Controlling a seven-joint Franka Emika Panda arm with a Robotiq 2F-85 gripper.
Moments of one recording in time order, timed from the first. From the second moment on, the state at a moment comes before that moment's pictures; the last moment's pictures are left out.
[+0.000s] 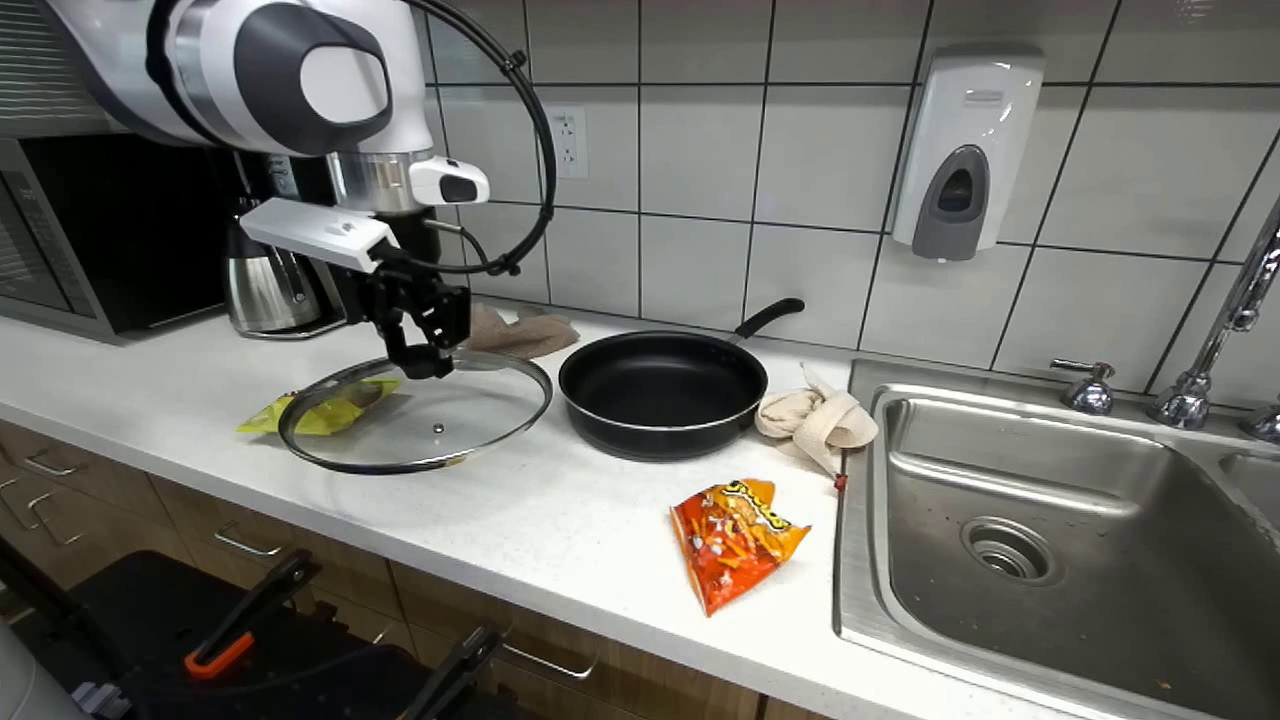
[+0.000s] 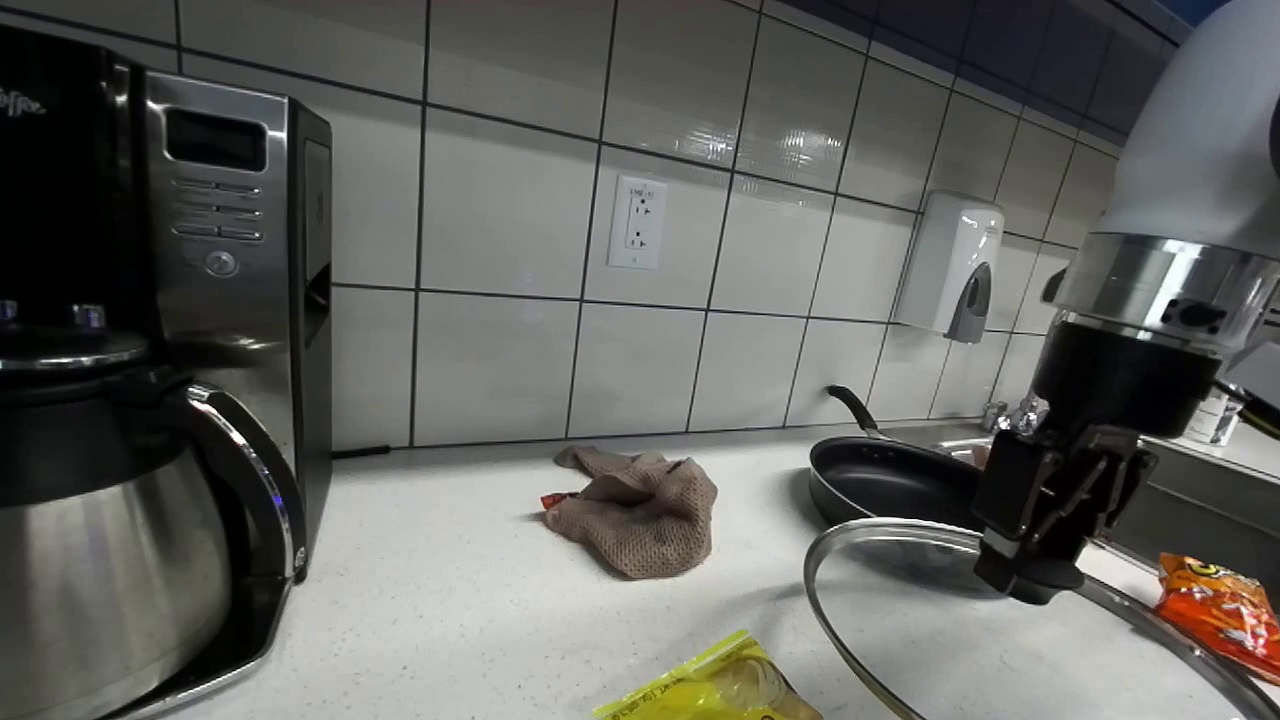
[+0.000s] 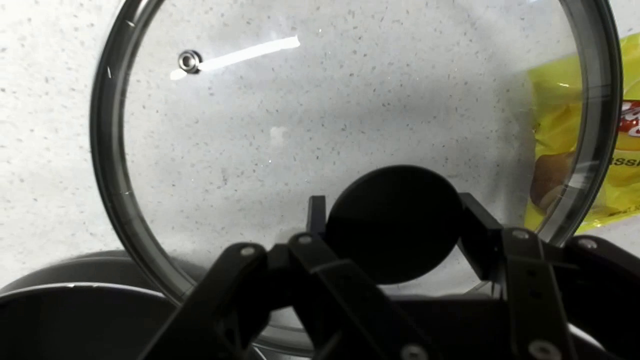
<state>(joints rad) 0.11 -0.15 0.07 -2.74 0.14 2.65 0.06</state>
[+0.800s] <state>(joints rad) 0.09 -0.11 0.07 -2.77 0.07 2.67 0.21</state>
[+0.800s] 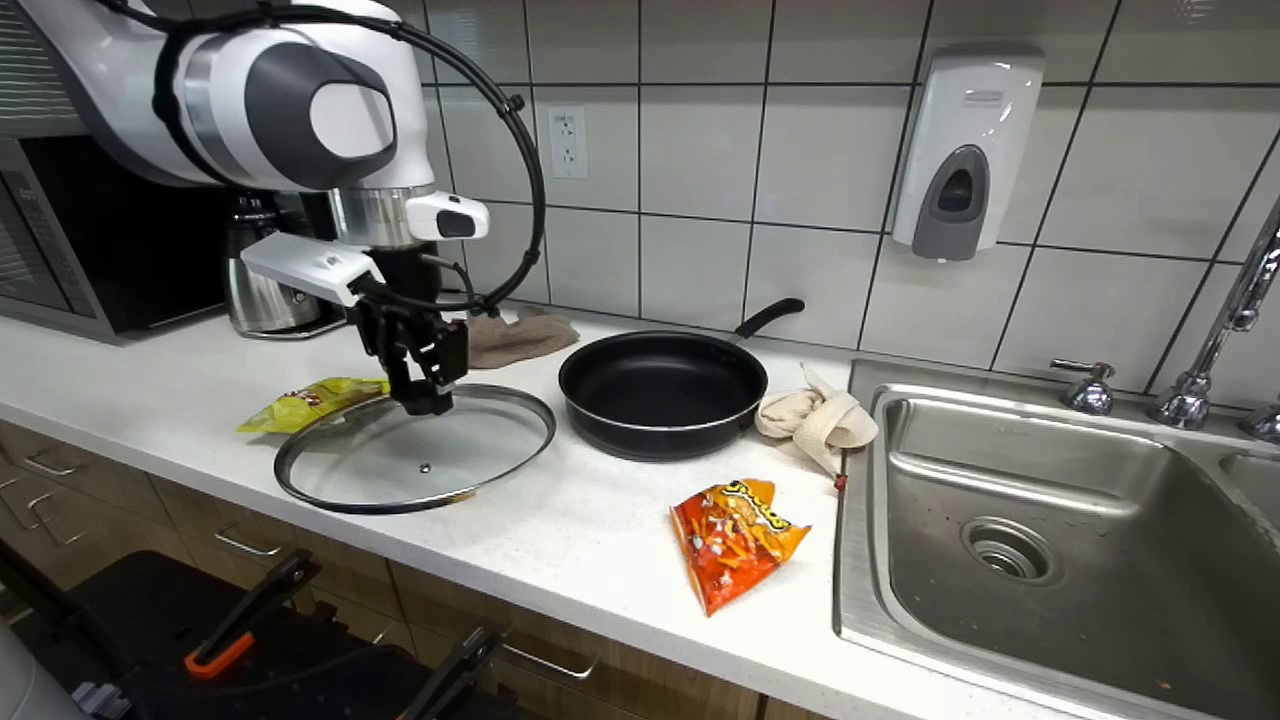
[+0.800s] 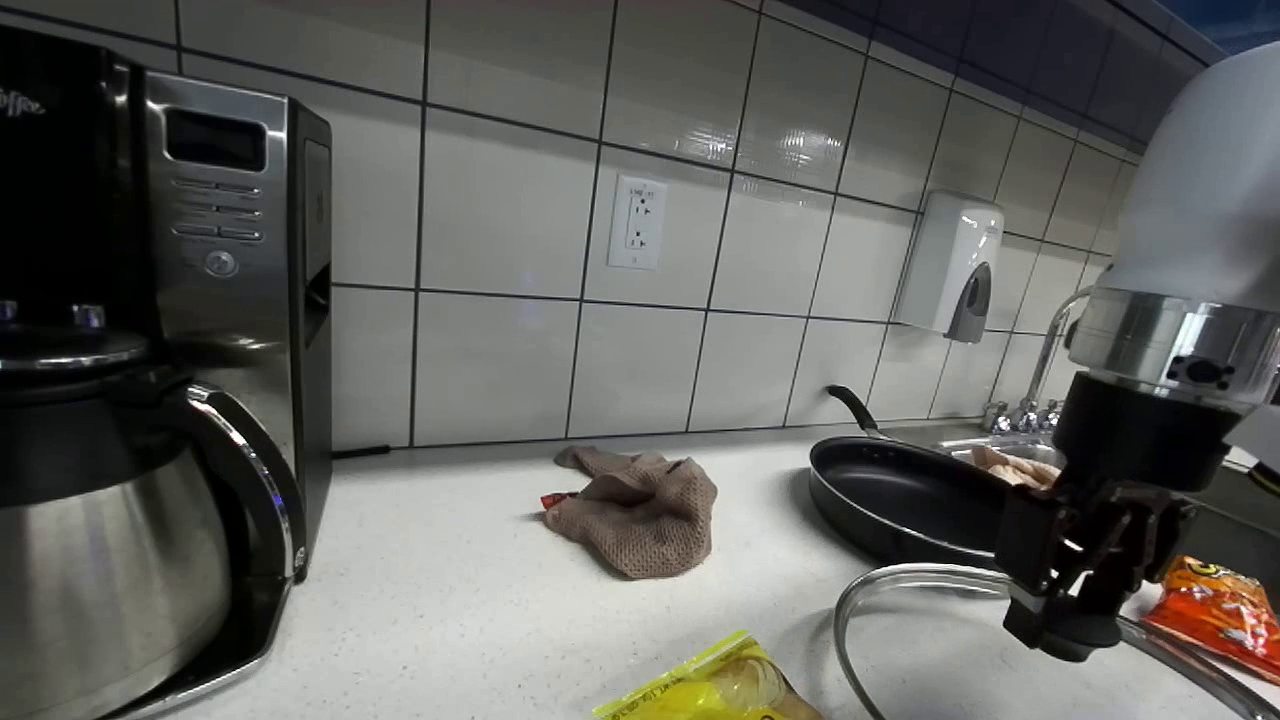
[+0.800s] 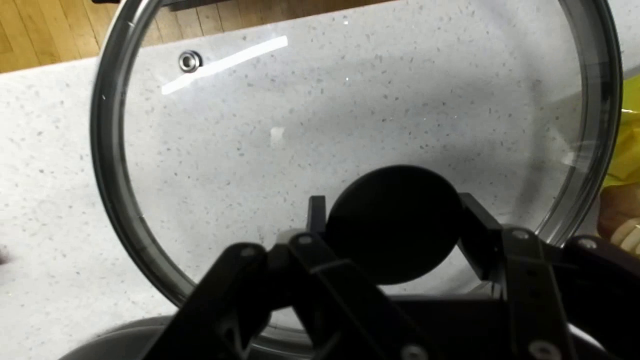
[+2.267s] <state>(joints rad) 0.07 0.04 0.04 -2.75 -0.03 2.82 0.37</state>
